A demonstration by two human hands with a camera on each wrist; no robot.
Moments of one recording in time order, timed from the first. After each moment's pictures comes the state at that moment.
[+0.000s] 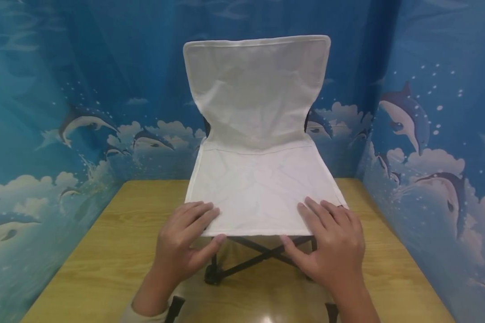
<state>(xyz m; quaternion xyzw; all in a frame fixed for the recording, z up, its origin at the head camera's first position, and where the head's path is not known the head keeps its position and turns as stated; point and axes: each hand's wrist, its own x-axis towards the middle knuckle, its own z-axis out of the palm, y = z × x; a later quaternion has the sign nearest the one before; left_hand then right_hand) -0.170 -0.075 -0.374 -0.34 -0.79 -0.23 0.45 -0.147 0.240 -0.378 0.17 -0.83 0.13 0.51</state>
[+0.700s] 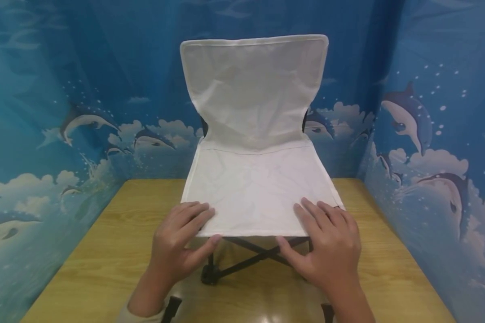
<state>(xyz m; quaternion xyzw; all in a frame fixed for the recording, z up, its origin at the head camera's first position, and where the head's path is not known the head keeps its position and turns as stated) -0.171 -0.085 -0.373 -0.34 -0.78 -0.24 0.47 -0.146 0.228 -0.378 0.17 -0.84 0.13 0.51</state>
